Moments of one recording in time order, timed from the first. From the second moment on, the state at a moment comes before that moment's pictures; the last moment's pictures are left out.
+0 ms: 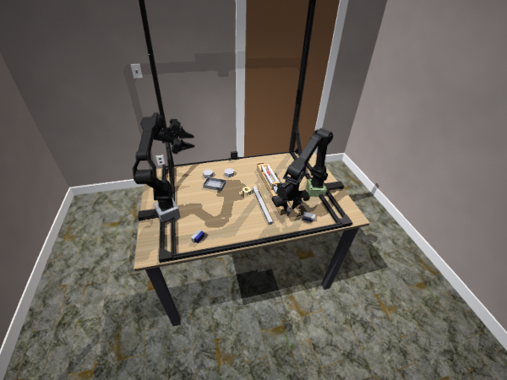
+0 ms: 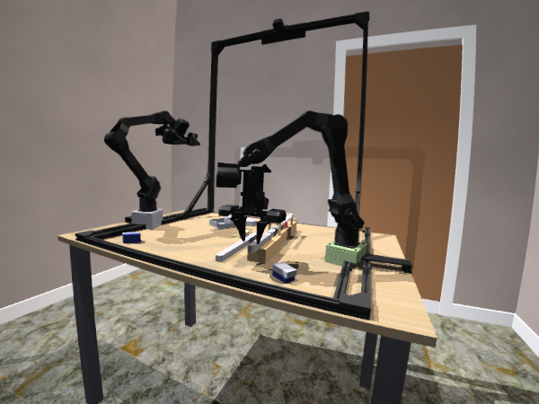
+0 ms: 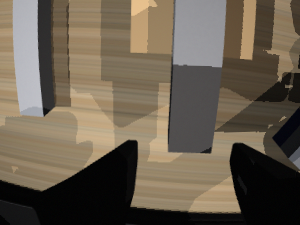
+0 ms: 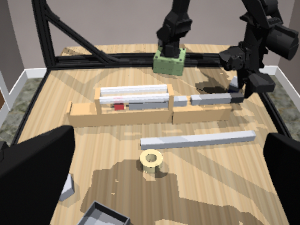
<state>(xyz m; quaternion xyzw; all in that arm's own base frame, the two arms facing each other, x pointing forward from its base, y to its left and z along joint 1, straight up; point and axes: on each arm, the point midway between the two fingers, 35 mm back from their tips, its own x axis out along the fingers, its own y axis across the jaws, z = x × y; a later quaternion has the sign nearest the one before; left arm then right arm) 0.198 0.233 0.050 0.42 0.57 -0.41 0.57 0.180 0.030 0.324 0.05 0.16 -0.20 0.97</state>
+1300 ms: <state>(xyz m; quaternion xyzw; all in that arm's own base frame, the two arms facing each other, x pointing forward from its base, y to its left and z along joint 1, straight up) 0.196 0.231 0.032 0.42 0.57 -0.41 0.57 0.180 0.030 0.324 0.06 0.16 -0.20 0.97</state>
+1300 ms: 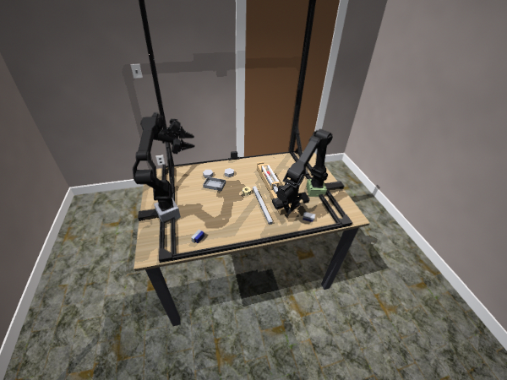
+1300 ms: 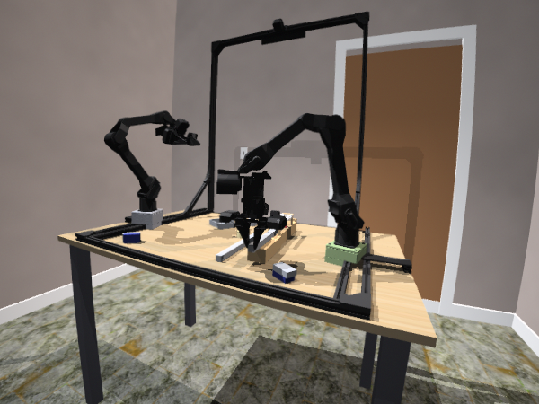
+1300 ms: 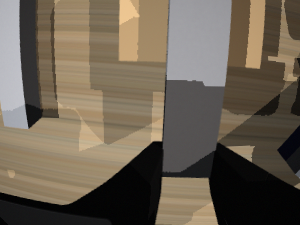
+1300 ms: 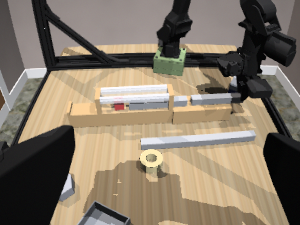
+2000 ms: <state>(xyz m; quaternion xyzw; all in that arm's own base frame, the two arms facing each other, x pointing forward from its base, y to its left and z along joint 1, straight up) 0.202 0.215 0.032 0.41 0.57 -0.41 0.57 0.180 0.030 0.324 0.06 0.16 -0.20 0.97</state>
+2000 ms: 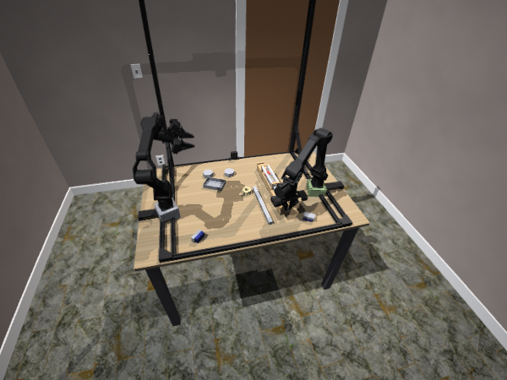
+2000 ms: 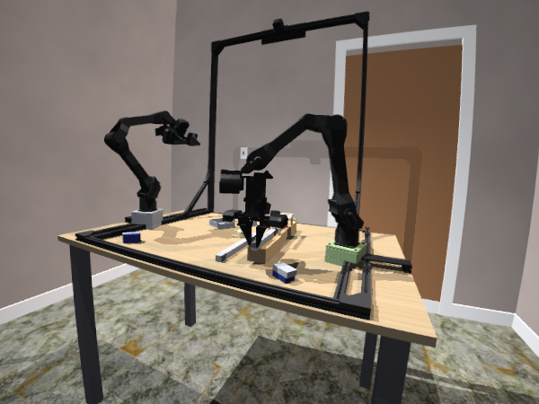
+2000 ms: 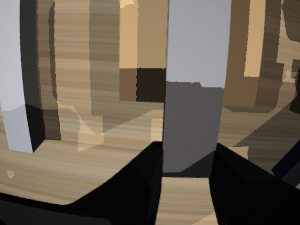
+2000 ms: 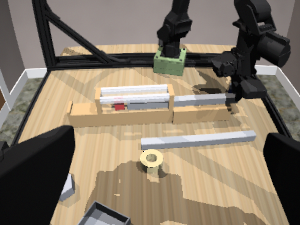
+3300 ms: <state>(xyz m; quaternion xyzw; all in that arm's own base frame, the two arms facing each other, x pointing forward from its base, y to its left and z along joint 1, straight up) 0.217 0.168 0.032 0.41 0.57 -0.41 0.57 0.180 0.030 0.324 0.06 0.16 -0.20 0.97</state>
